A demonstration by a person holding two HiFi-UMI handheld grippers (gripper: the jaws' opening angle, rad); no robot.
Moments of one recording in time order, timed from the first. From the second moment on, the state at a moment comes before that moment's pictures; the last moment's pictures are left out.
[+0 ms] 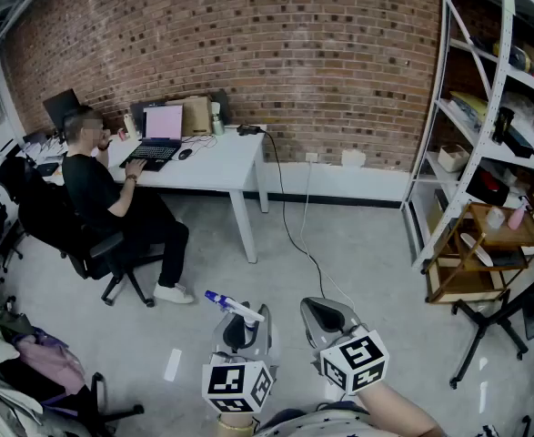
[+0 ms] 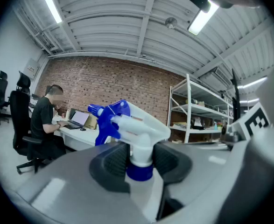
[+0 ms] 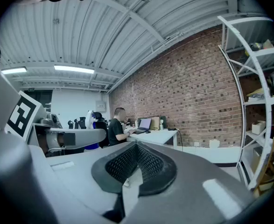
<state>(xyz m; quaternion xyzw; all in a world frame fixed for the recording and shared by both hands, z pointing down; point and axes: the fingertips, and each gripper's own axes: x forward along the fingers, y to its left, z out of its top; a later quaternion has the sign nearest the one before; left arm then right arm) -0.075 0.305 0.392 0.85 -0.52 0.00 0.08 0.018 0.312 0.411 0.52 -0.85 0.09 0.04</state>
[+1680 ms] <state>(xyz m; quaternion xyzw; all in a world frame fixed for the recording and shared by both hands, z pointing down) -0.036 -0.072 0.400 0.81 -0.59 0.00 0.09 0.048 -0.082 0.423 0.43 -0.90 0.07 0.07</state>
